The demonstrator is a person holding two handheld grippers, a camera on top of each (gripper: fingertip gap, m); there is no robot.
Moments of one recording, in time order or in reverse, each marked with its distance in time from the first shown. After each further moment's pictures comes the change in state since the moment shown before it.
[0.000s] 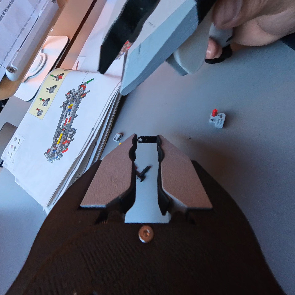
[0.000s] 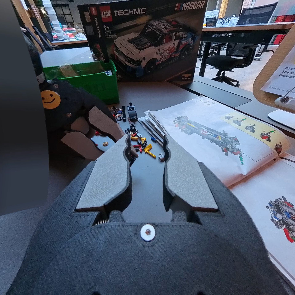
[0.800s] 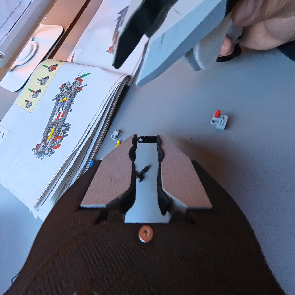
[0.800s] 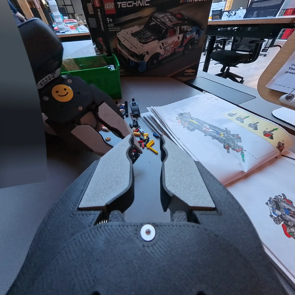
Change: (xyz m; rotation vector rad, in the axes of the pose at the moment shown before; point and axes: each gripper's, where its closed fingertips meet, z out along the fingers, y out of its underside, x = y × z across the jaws) left arm -0.002 0.004 0.004 0.006 0.041 -0.071; right arm -0.004 0.003 -0.005 -0.031 -0.017 -0.010
